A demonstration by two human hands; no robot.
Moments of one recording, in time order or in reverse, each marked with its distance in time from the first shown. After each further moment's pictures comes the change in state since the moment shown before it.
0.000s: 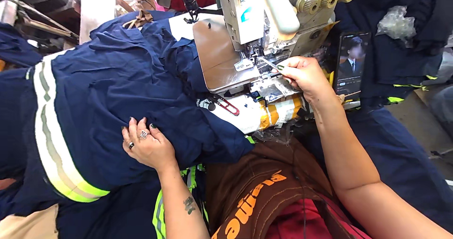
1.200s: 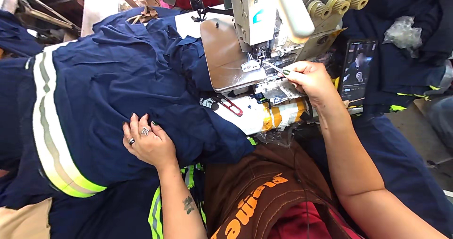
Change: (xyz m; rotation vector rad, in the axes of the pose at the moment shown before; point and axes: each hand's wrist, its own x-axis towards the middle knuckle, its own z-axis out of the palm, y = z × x) left_hand -0.001 0.001 -0.001 -0.013 0.000 -0.013; right_hand -0.002 0.003 -0.001 -0.059 -0.021 -0.085
